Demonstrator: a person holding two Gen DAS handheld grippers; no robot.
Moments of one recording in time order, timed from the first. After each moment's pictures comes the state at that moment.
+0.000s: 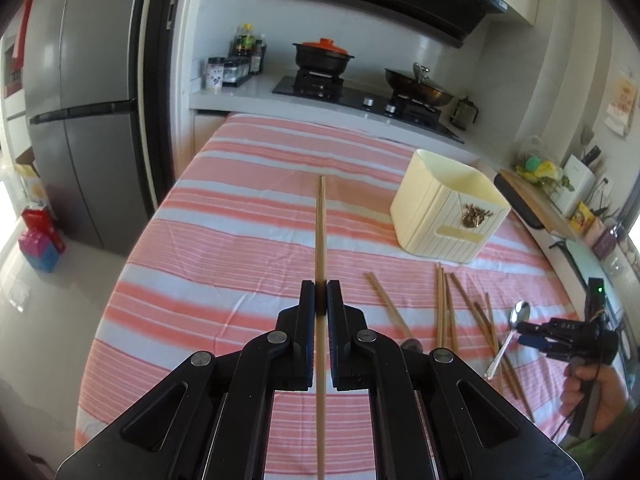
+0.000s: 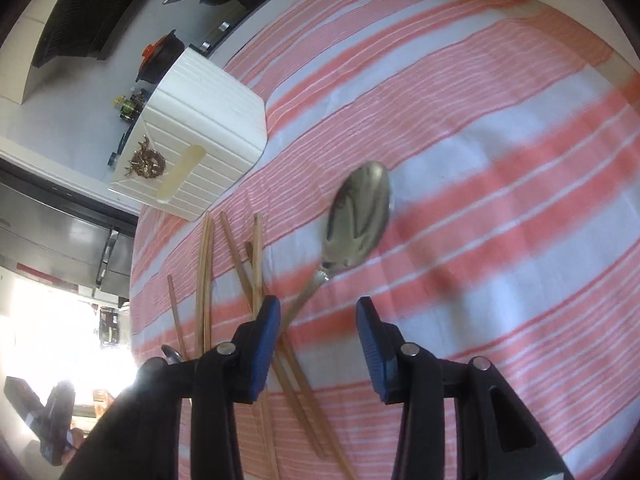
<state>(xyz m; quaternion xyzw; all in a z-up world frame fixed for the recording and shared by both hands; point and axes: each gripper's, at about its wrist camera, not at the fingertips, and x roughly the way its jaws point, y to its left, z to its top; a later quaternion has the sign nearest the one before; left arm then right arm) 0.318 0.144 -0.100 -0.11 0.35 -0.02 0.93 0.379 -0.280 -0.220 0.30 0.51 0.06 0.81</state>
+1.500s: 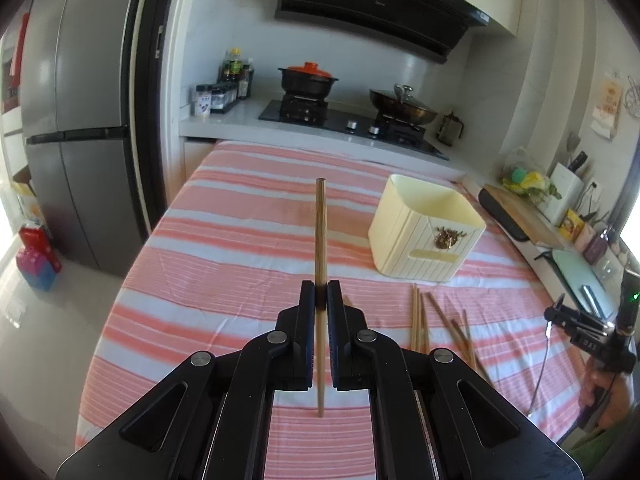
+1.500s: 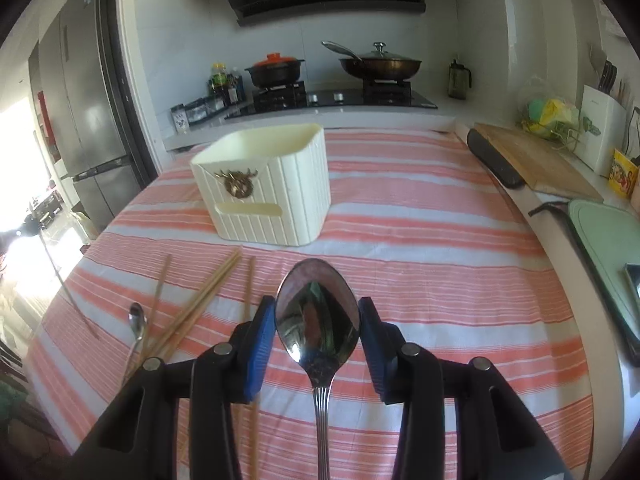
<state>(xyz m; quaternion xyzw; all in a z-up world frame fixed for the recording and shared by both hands) 0.309 0.121 -0.067 -0.10 0.31 -0.03 0.94 0.338 -0.263 -0.114 0.00 0.34 0.12 0.93</state>
